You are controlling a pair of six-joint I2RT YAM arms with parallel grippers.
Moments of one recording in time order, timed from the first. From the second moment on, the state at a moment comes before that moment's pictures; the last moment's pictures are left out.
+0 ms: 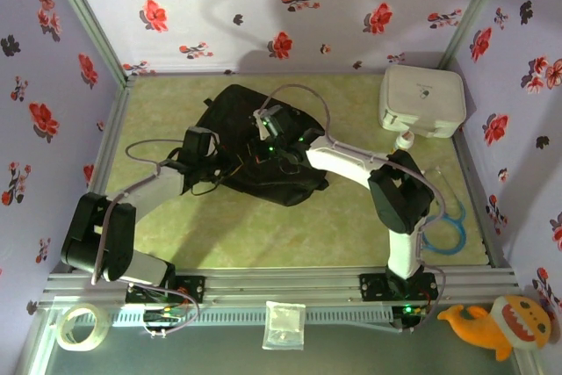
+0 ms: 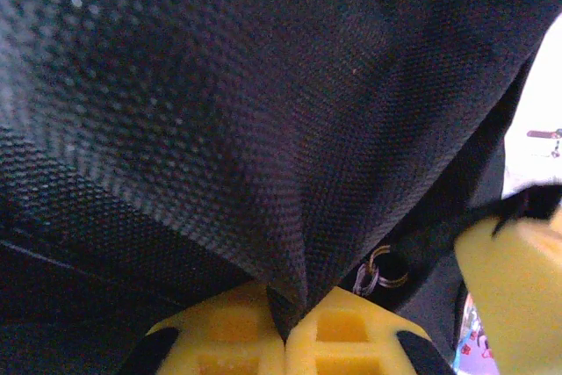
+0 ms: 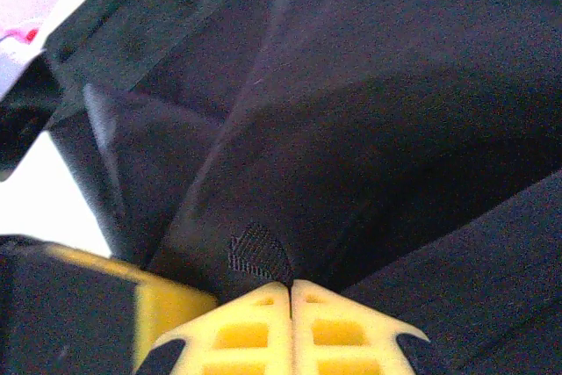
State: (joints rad) left arm -0.38 1.44 0.76 -0.11 0.36 -1.00; right arm 0.79 1.92 1.42 -0.24 -0.13 0.38
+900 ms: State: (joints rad) left arm -0.36 1.71 1.18 -0.41 0.32 -0.69; right arm 0.55 2.05 1.68 -0.40 0.39 0.53
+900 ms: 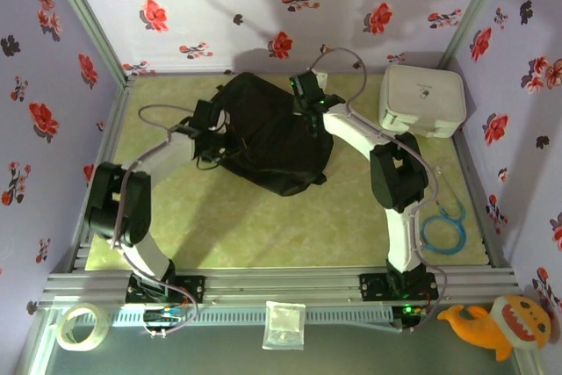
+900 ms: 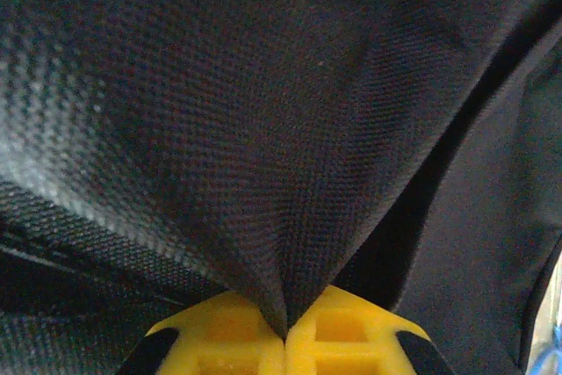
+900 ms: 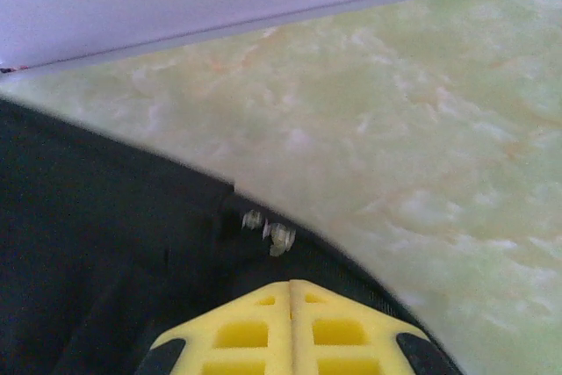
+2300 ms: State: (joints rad) left arm -0.01 1.18 0.23 0.49 -0.31 -0.13; right arm 0.15 1.23 0.33 0.42 0.49 0.12
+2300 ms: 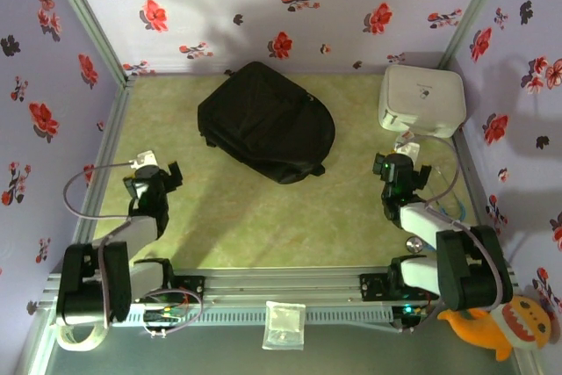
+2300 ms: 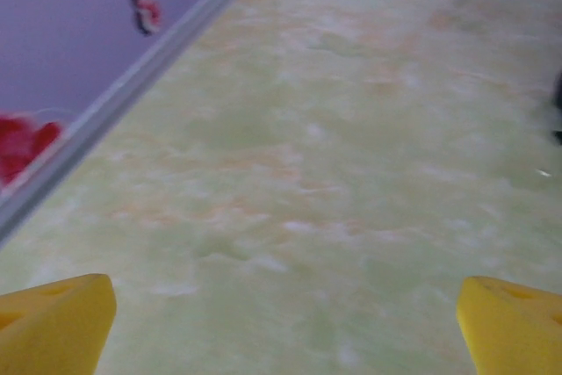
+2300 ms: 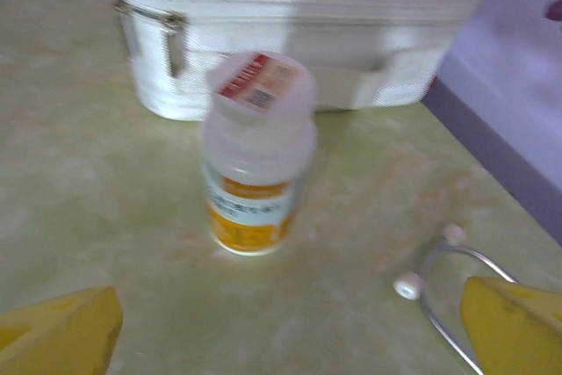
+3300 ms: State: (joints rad) left arm -0.02 1.54 0.38 0.84 -0.18 0.01; right arm 0.06 1.56 0.36 0.84 0.25 0.09
